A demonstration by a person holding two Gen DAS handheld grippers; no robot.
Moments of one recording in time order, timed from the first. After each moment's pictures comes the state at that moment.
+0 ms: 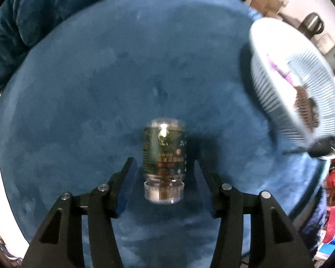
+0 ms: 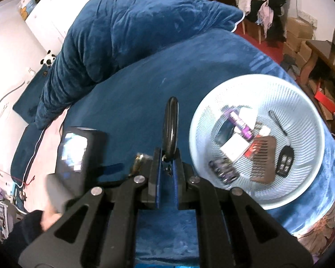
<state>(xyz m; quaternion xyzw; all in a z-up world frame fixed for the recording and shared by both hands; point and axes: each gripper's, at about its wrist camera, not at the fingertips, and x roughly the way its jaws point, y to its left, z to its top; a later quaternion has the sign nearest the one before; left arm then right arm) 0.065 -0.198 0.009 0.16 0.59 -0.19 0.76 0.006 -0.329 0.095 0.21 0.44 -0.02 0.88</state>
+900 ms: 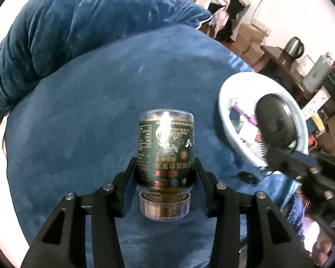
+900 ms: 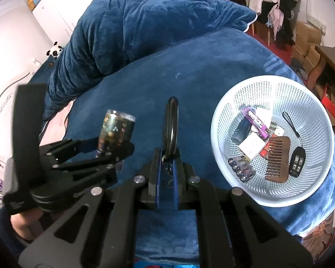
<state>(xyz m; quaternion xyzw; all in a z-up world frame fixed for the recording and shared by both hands) 0.043 -0.177 0.127 0.12 0.49 -0.24 0.83 0.012 -0.297 0.101 0.19 0.44 0.00 0.88</state>
